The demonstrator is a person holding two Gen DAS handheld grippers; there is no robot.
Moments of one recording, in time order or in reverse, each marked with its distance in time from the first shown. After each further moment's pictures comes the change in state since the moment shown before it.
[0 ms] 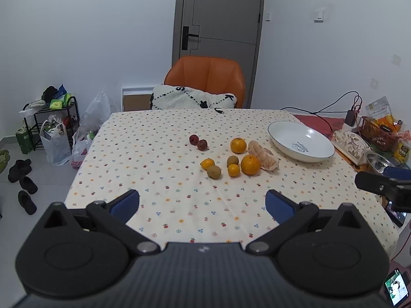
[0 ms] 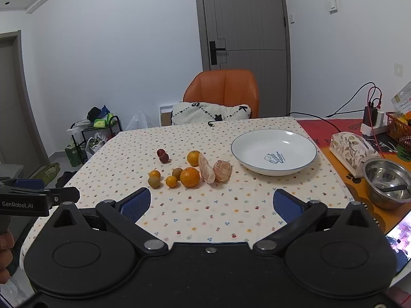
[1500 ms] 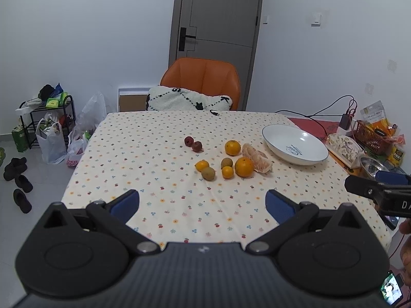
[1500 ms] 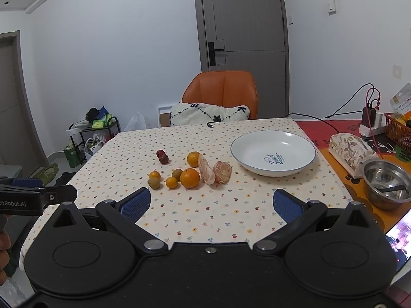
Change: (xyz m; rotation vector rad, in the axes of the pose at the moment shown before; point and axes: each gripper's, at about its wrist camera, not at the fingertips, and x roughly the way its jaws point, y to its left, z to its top) left arm -0.008 0.001 0.002 -0.022 -0.005 -0.025; right arm -0.001 0.001 0.000 0.002 -0.005 -0.010
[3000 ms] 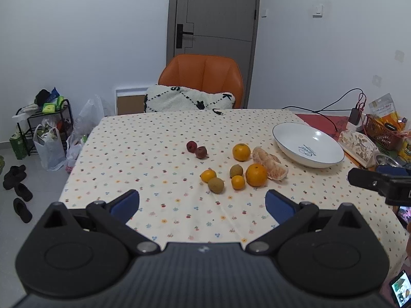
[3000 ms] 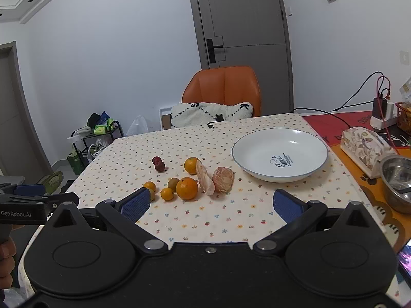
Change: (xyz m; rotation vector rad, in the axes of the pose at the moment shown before) left arm 0.059 0.006 0.018 0.044 0.021 0.002; right arm 0.052 -0.015 0.009 0.041 0.009 0.041
